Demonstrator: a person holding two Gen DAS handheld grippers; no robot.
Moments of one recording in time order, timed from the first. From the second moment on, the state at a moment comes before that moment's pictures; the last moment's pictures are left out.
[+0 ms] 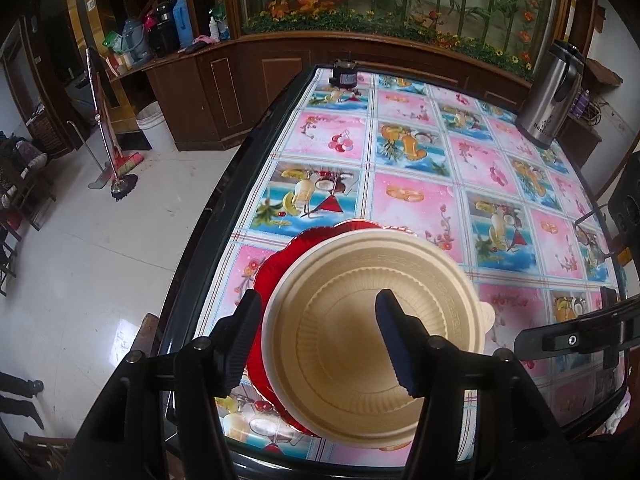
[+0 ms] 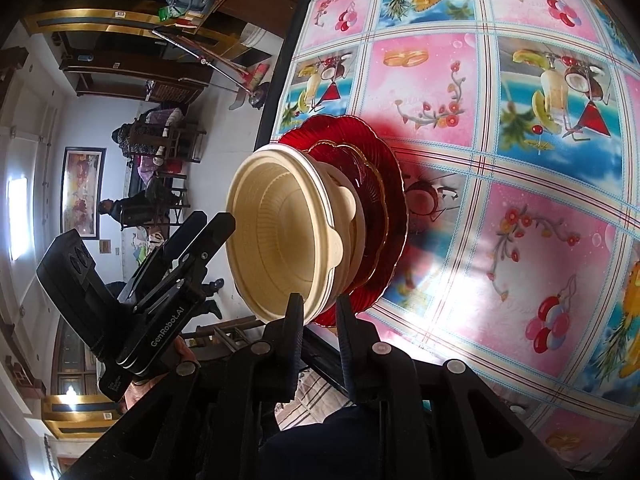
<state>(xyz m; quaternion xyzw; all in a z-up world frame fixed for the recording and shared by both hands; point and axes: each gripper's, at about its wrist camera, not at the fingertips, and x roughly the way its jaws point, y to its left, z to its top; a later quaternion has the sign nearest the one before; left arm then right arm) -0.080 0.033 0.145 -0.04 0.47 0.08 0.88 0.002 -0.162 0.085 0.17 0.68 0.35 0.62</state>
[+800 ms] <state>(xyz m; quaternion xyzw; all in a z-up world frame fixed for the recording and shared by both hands) -0.108 -0.006 0.158 -0.06 0.37 0.08 0.92 -0.028 -0.171 0.157 -0.12 0.44 0.30 0.84</state>
